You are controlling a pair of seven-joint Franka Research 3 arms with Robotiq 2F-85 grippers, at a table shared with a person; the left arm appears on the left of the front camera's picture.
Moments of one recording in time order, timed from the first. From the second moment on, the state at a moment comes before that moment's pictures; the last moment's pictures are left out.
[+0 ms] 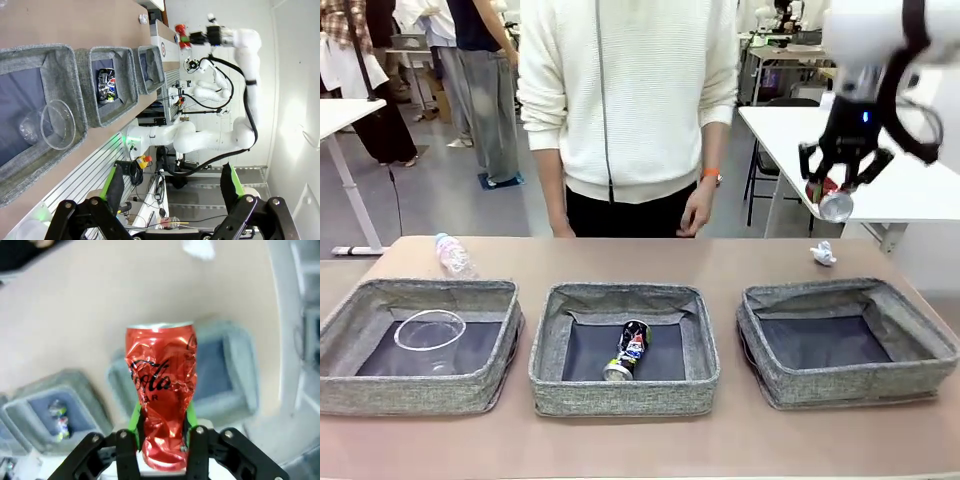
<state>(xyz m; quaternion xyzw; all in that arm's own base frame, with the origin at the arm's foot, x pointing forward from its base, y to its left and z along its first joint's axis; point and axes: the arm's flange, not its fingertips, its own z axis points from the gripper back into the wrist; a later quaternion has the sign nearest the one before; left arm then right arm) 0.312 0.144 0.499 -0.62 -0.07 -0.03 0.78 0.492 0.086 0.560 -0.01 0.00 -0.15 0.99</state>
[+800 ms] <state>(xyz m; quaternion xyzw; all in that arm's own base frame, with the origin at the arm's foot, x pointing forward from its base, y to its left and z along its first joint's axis) 0.312 0.144 0.499 -0.62 -0.07 -0.03 0.78 0.435 0.181 0.587 0.01 -0.02 -0.18 0.98</state>
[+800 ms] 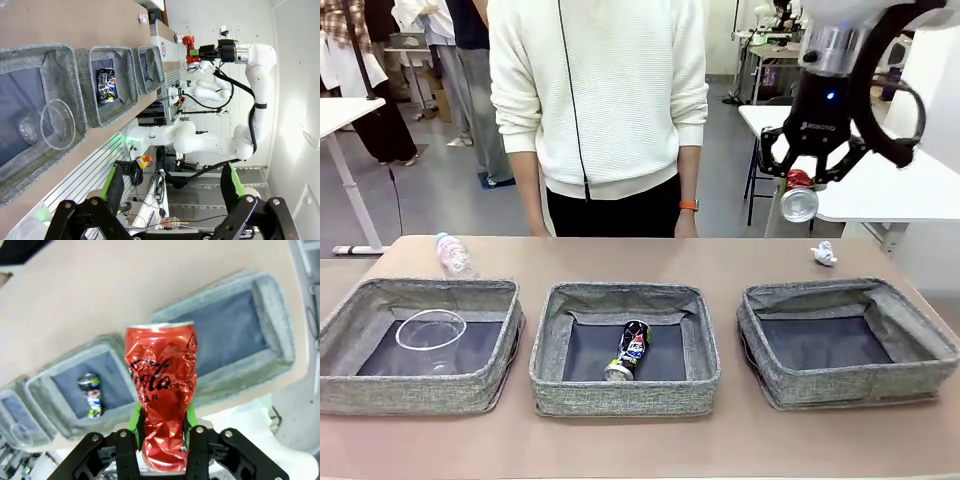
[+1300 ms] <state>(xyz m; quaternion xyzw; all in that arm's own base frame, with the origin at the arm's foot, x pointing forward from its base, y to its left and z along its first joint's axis) 0.312 0.143 0.499 -0.62 -0.07 -0.03 0.78 0.345 0.332 0.737 0.06 -0.05 -0.03 1.00</state>
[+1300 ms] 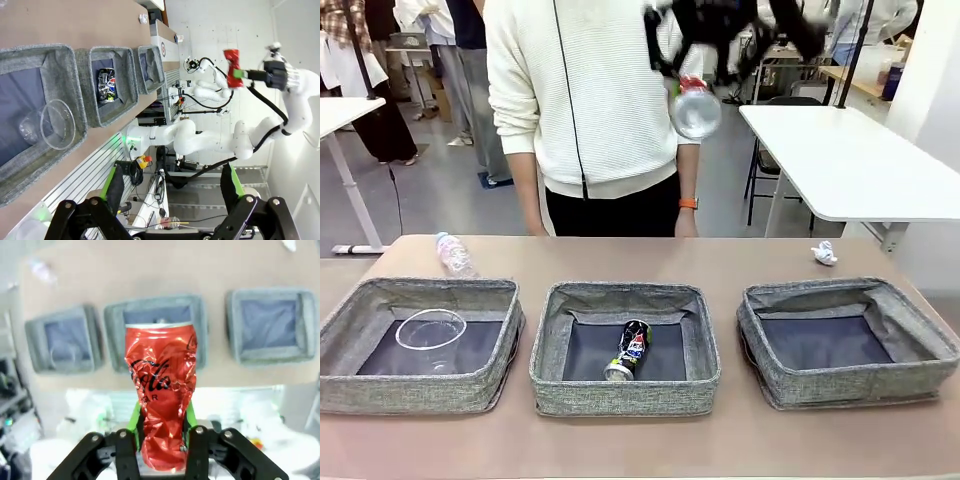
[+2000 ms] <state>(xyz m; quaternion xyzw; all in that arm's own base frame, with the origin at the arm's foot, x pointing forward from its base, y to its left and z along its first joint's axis) 0.312 0.143 0.499 -0.62 -0.07 -0.03 0.78 0.337 0.401 0.749 0.08 0.04 -0.07 0.99</state>
